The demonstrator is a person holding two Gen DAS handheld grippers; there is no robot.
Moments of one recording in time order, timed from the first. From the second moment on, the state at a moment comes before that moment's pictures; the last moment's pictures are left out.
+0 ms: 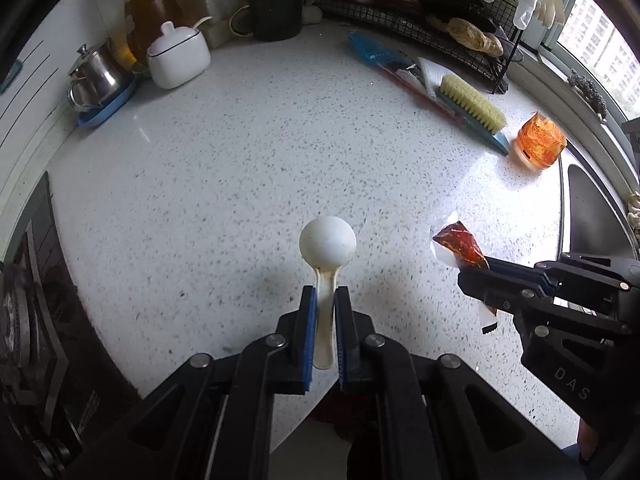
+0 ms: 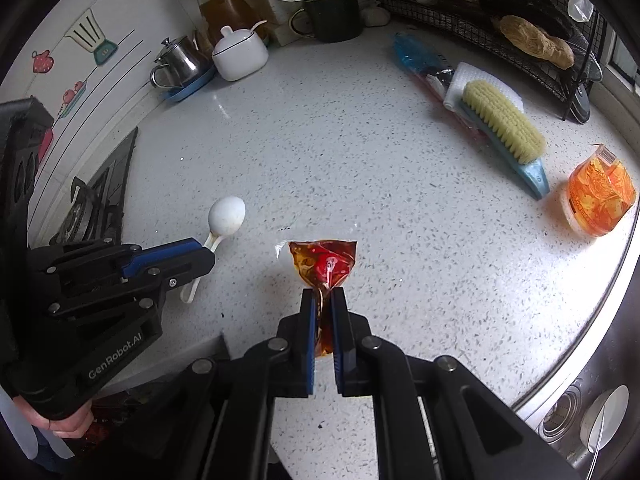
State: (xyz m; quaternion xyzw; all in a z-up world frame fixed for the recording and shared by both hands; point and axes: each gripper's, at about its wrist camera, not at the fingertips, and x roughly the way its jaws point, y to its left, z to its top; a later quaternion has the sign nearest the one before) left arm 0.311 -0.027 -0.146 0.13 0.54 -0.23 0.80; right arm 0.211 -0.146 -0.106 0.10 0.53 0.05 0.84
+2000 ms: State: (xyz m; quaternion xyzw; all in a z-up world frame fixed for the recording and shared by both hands) left arm 0.154 0.089 -0.476 0.06 0.66 -0.13 0.74; right arm 0.112 -0.044 -0.420 -0.01 0.64 0.11 0.76
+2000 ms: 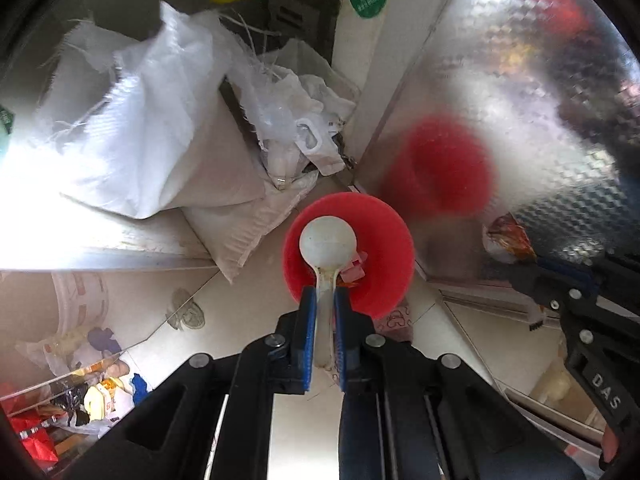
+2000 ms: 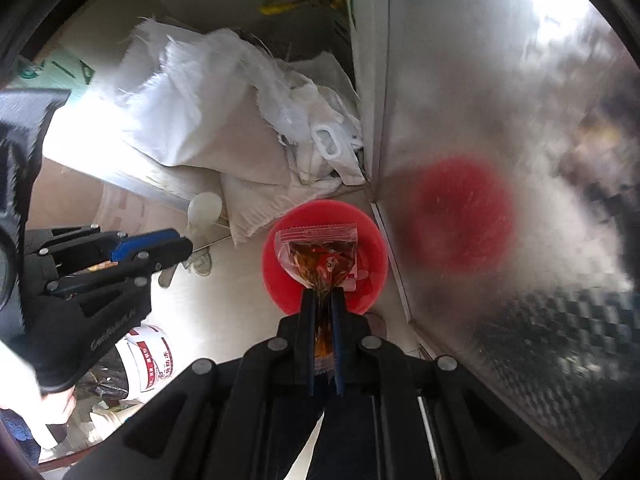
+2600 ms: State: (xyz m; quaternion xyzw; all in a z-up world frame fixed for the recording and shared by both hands) left arm 0.155 0.074 -0.486 0.09 0.65 -0.15 0.74; right arm 0.113 -0.062 -0.433 0.00 0.65 0.09 0.75
